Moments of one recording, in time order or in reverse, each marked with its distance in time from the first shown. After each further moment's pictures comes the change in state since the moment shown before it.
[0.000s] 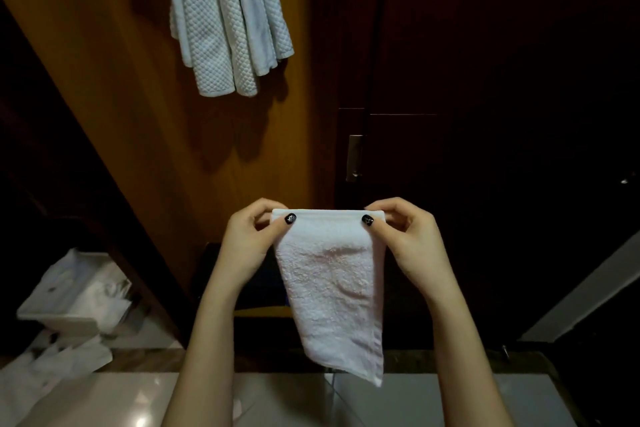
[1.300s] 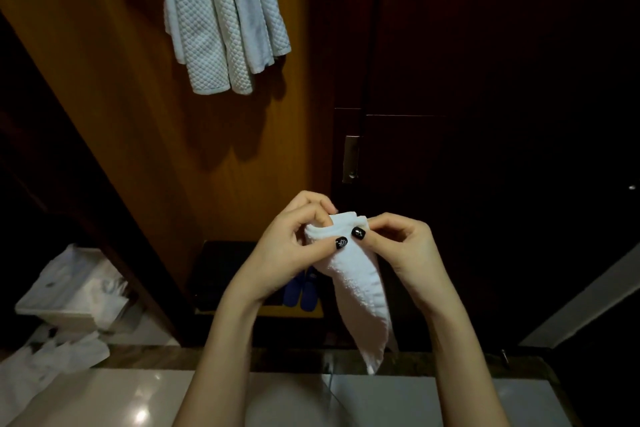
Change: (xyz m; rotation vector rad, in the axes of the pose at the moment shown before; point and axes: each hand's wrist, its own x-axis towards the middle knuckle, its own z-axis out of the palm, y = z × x) left_hand -0.001 0.038 0.048 -0.101 -0.353 0.104; right_hand 0.003 0.000 -0.011 0.201 -0.151 0.030
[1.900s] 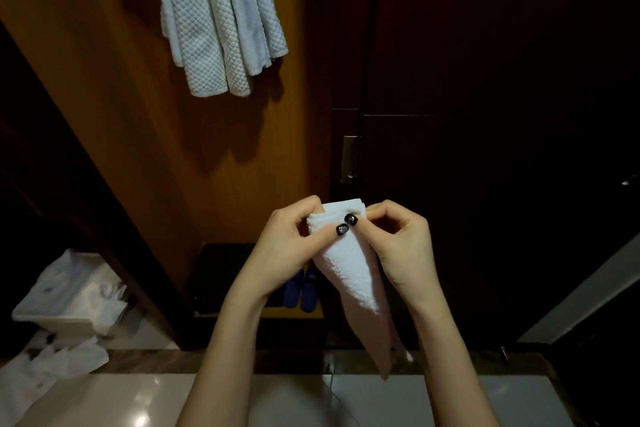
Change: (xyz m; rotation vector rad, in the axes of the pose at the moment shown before) left_hand 0.004 -0.004 -0.001 0.159 0.088 0.032; right_hand 0.000 -0.003 0.019 -0.107 0.216 -0.082
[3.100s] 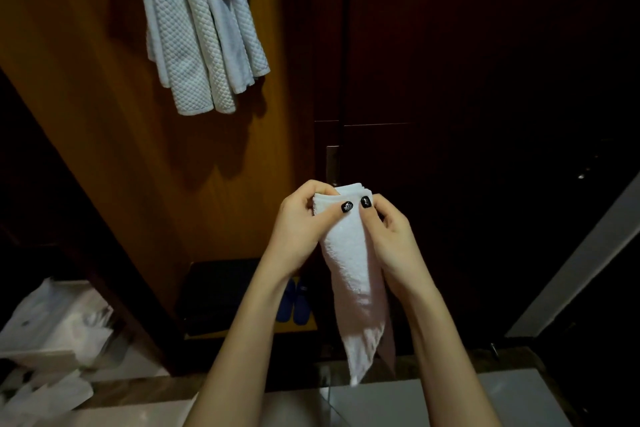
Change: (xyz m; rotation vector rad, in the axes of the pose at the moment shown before) left_hand 0.016 0.019 0.024 -0.235 0.079 -0.019; right_hand -0.009 -0.012 -0.005 0.152 -0.062 0.073
